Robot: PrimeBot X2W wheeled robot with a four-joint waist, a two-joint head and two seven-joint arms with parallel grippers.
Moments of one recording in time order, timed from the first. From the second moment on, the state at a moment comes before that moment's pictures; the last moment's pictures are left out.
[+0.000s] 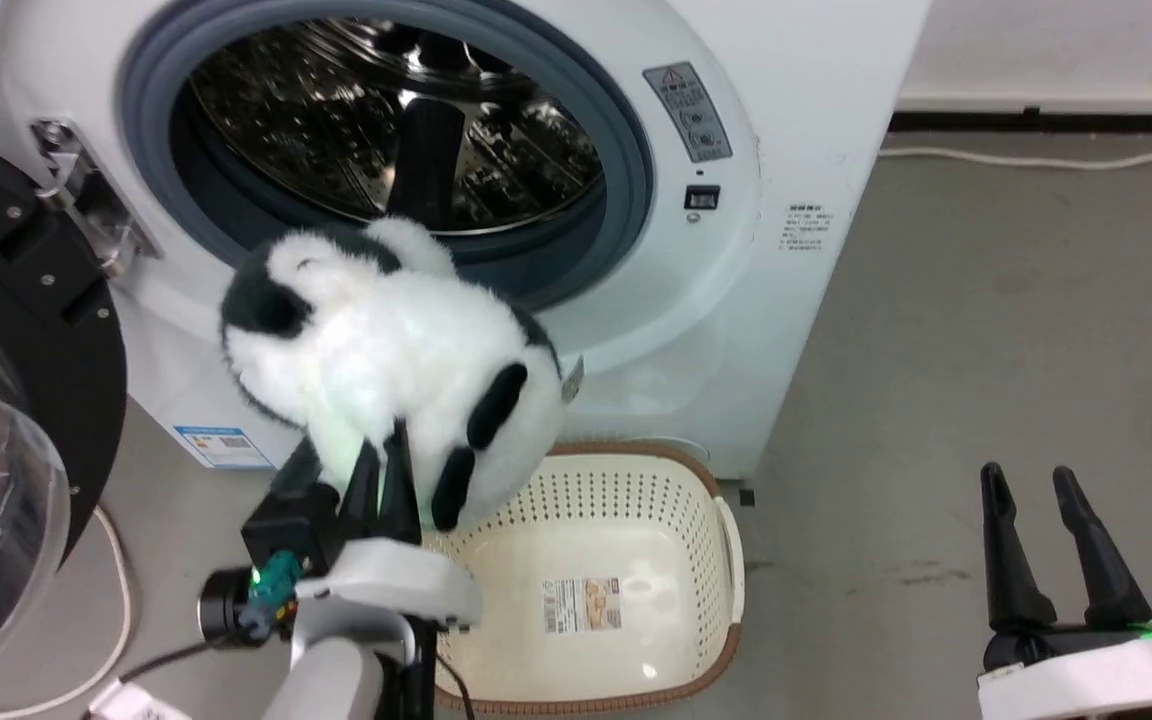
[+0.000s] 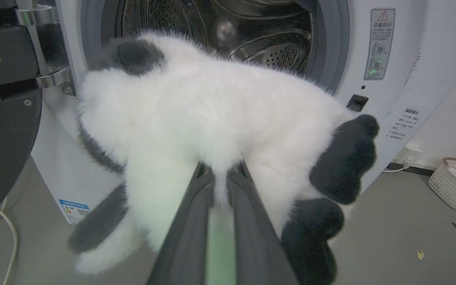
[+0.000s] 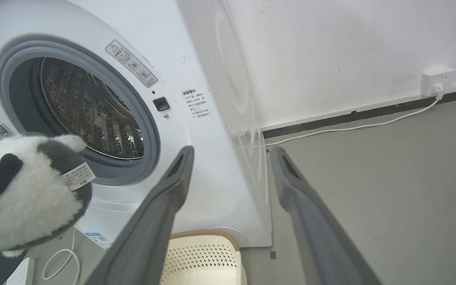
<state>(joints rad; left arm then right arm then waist) -0.22 0.08 -0.26 0.22 -0.38 0.21 -0.26 0.05 -0.05 -0.06 -0.07 0.36 0.13 -0.15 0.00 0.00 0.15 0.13</state>
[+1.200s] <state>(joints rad) -1.01 0.13 0.03 0.55 -0.20 0.10 -0.26 -0.07 -0.09 -0.09 -0.21 0.38 0.13 -0.13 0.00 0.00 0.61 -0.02</state>
